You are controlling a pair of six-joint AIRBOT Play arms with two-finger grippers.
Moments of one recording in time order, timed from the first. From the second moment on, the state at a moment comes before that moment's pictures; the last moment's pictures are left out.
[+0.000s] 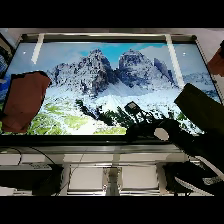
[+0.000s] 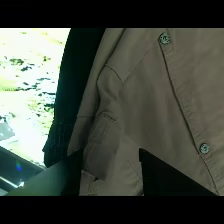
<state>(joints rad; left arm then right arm) 0.96 -1.55 1.30 1.25 -1.08 -1.11 0.71 -0.92 0.64 -1.29 0.82 1.52</state>
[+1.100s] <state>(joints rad) 0.59 -1.38 1.55 1.06 -1.27 -1.10 0.71 -0.92 0.76 -1.37 0.82 1.37</state>
